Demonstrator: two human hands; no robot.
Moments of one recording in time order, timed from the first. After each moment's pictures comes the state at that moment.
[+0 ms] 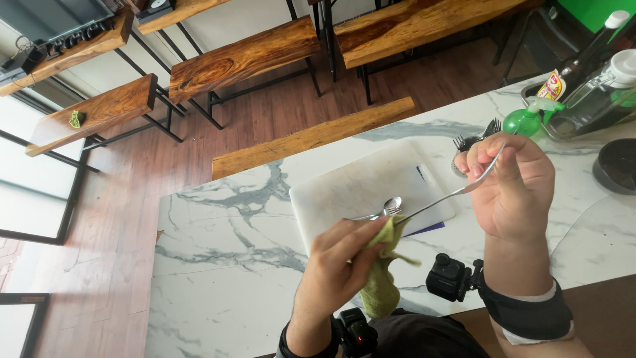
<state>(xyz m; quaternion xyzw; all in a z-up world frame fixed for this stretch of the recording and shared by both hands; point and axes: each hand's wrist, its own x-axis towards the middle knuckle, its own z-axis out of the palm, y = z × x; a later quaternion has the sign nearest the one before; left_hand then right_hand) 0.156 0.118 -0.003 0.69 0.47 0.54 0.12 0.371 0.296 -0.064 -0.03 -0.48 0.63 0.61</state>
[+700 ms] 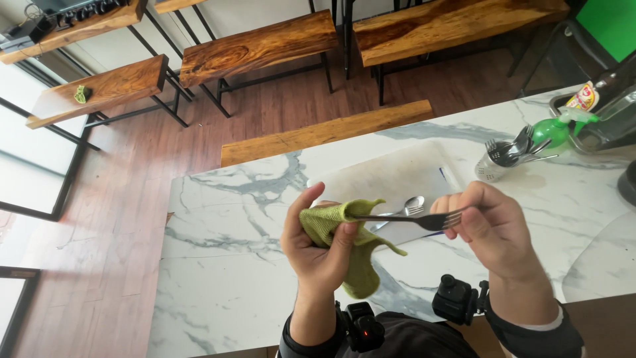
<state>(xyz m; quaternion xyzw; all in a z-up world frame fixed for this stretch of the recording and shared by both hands) 0.103 0.093 -0.044 0.44 0.42 0.77 0.17 0.315 0.230 -0.051 0.03 -0.61 0.66 0.43</state>
